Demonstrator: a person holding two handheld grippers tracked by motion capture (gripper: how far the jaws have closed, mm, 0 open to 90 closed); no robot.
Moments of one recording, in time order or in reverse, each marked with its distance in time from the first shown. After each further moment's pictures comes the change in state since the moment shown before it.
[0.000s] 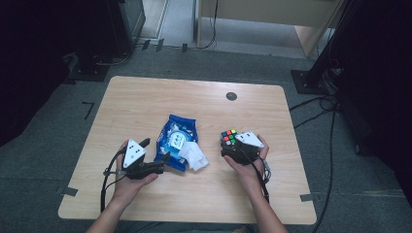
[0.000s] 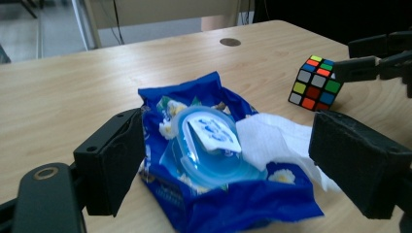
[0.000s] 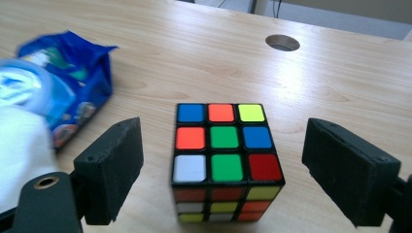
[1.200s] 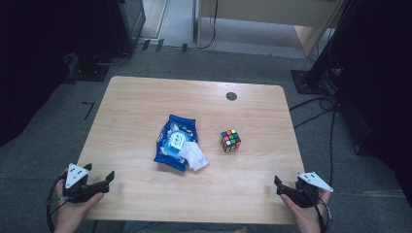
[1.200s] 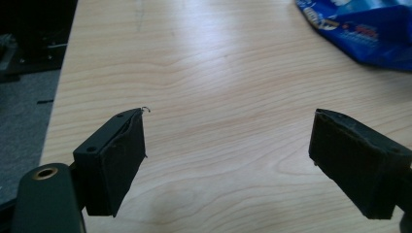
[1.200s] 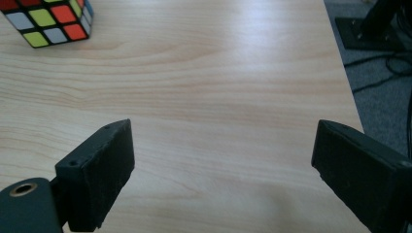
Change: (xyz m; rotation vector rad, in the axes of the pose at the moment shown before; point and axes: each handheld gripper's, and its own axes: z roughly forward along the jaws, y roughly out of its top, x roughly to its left) left arm 0.100 -0.083 -0.092 0.195 0.297 -0.088; right arm -0.121 -0.099 -0.129 0.124 -0.143 0.173
